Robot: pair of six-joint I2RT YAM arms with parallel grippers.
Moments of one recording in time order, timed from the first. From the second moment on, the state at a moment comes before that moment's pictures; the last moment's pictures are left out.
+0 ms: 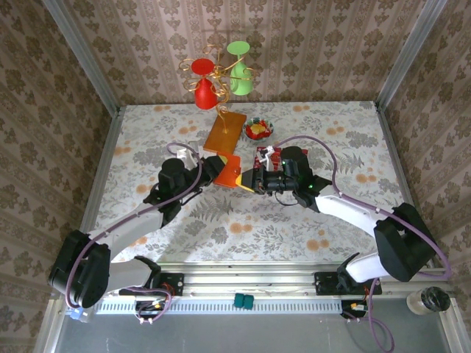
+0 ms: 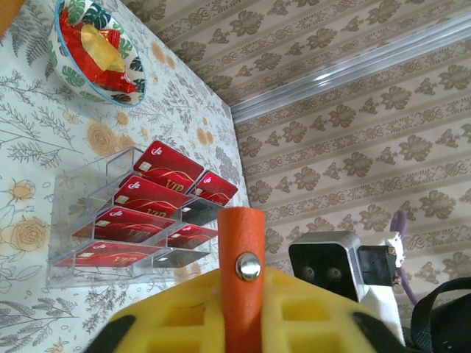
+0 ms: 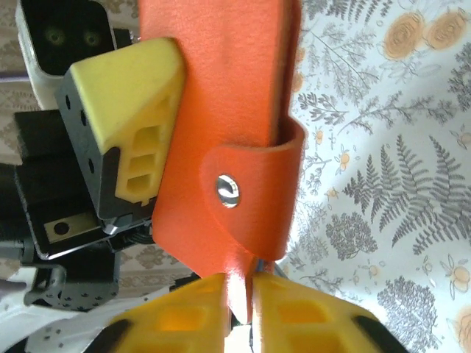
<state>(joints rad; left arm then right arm) -0.57 1.21 0.58 0.49 0.34 -1.11 0.57 1.41 0.81 0.20 -0.68 1.03</state>
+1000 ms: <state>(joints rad) -0.67 1.16 0.52 0.41 0.13 -1.11 0.72 1.59 1.27 -0.47 -0.20 0.73</state>
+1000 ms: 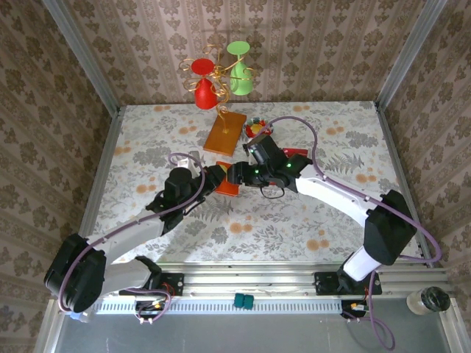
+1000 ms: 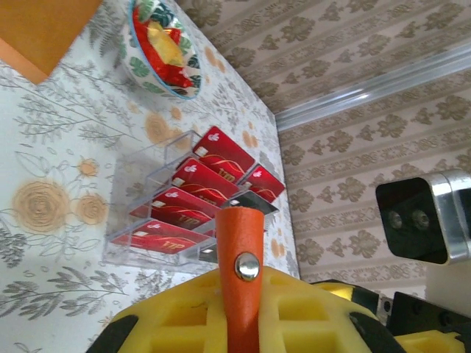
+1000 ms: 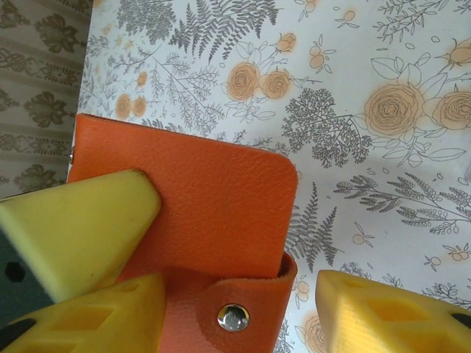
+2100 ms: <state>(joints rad) -0.69 1.18 0.52 0.41 0.13 -1.10 0.66 1.41 0.89 -0.40 -0.14 0.79</state>
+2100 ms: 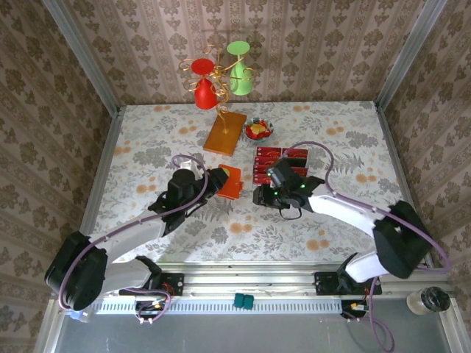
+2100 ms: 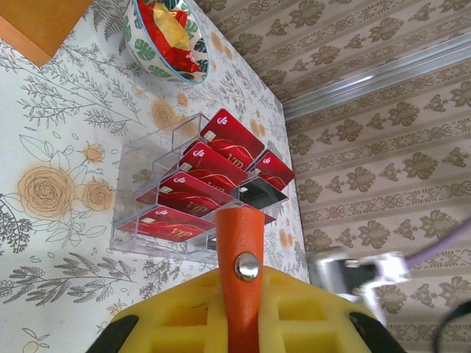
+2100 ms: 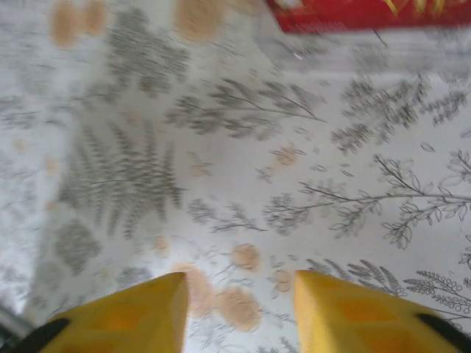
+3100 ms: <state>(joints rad) -0.67 1.29 0.54 0.67 0.14 -1.24 0.52 1.45 0.84 0.07 -0.42 0.95</state>
